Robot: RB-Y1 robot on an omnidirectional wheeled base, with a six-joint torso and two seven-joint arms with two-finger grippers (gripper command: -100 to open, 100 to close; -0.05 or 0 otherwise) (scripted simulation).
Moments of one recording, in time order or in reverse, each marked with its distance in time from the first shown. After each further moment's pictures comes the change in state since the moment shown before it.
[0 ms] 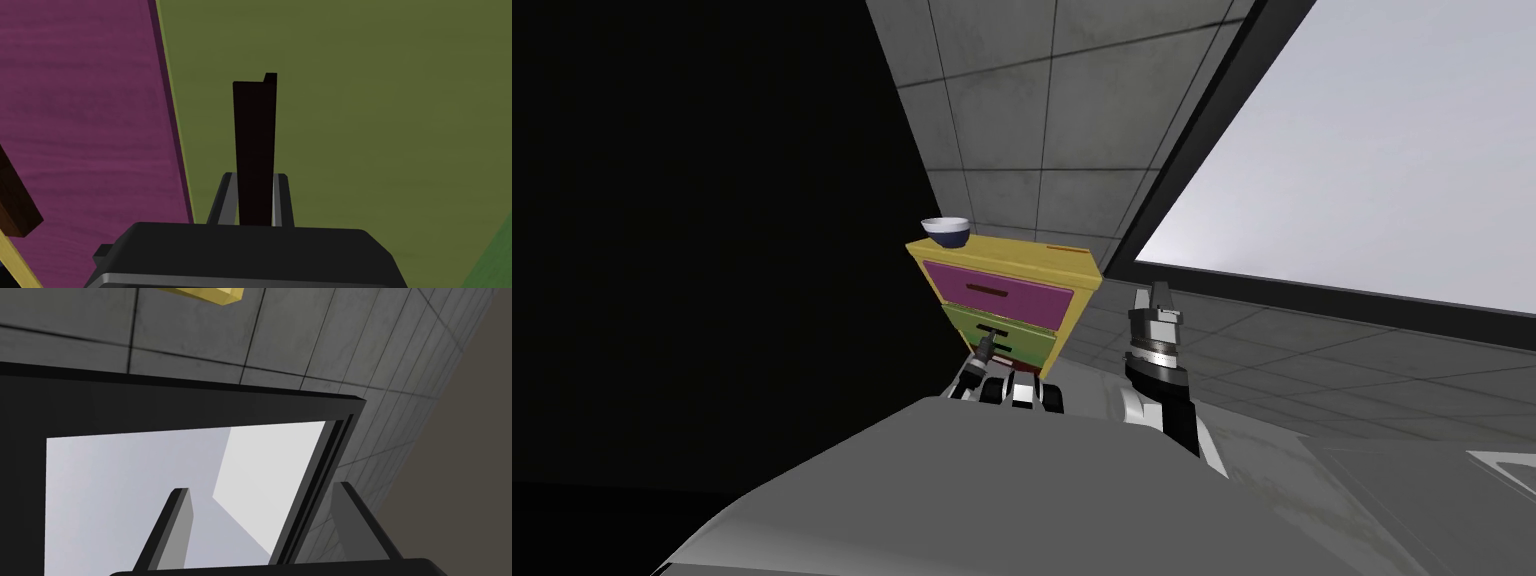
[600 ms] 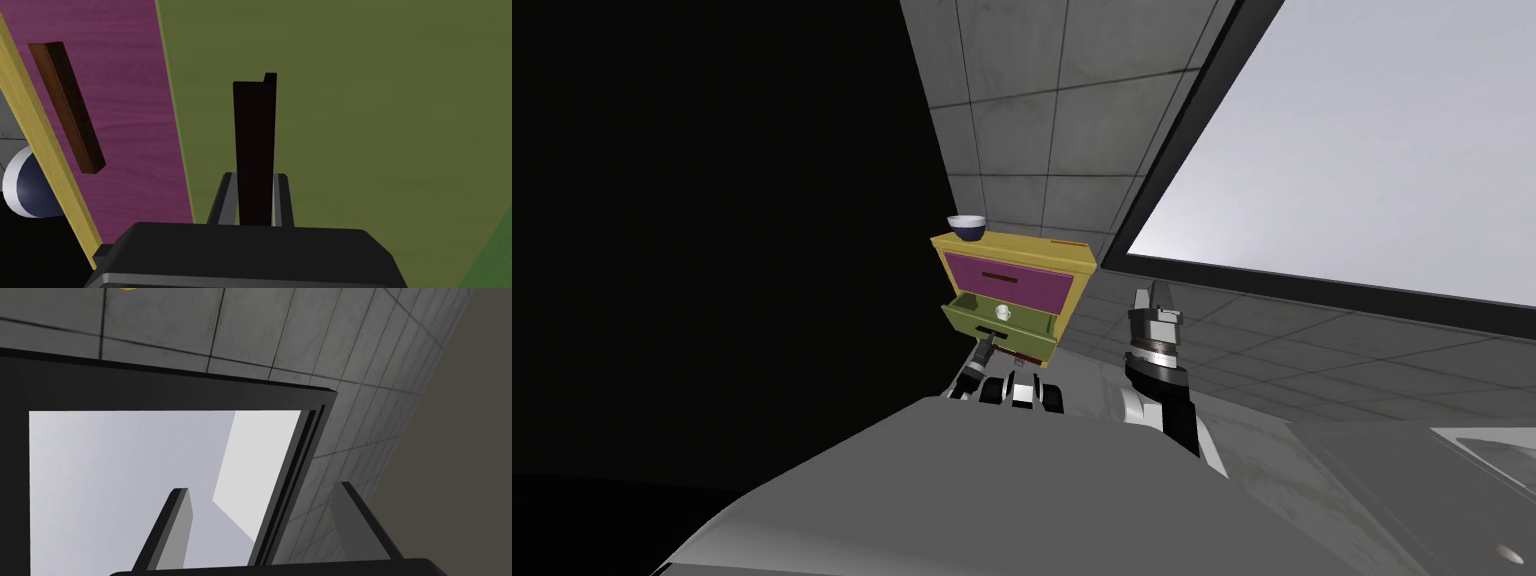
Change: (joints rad) left arm 0.043 0.023 -0.019 -0.052 -0.004 0.019 0.011; right arm 0.000 0.000 0.000 0.000 0.000 0.000 0.000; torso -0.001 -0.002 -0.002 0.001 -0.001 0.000
